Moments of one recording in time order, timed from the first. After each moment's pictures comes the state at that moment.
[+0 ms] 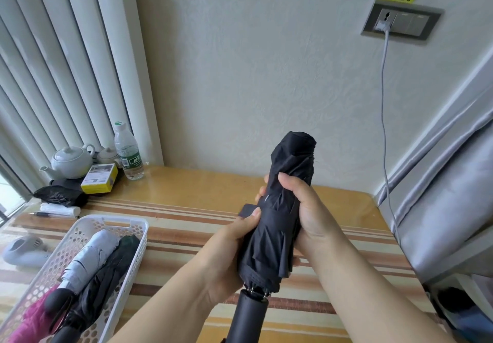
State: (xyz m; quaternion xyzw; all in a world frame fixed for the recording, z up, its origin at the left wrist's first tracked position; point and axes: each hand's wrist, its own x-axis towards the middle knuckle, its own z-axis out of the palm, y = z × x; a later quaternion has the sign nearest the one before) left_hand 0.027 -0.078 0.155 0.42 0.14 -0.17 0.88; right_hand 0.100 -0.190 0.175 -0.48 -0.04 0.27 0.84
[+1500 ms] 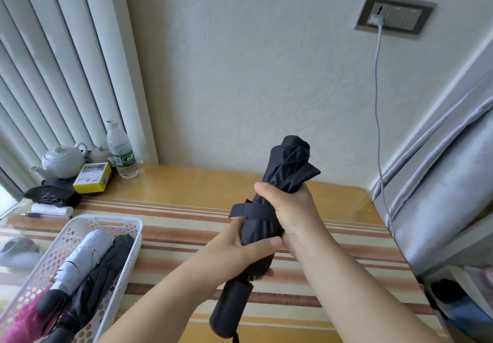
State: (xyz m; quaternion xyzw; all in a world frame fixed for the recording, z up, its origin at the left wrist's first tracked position) left_hand 0.029 -0.077 0.149 0.66 0.08 -0.17 0.72; right_hand 0.100 -0.180 0.166 -0.64 0.05 0.09 0.76
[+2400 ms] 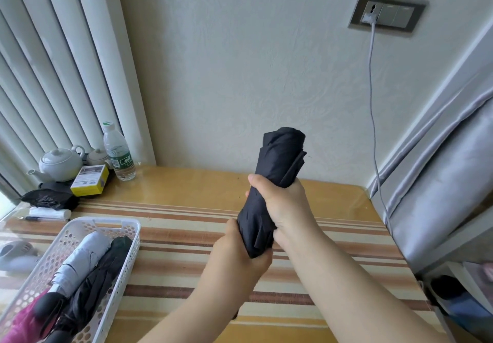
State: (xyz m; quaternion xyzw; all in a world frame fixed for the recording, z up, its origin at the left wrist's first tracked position) left_hand 0.020 -0.104 0.125 0.83 0.13 0.05 0.54; right_hand 0.104 -0.176 0.167 -0.65 0.07 0.09 0.75
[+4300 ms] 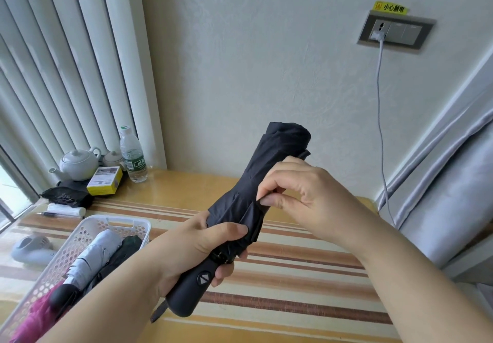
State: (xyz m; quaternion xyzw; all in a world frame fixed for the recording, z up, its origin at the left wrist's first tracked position) left_hand 0.003 -0.036 0.180 0.59 0.04 -0.18 0.79; right_hand 0.096 -0.219 0.227 -0.80 -0.50 -0.07 0.32
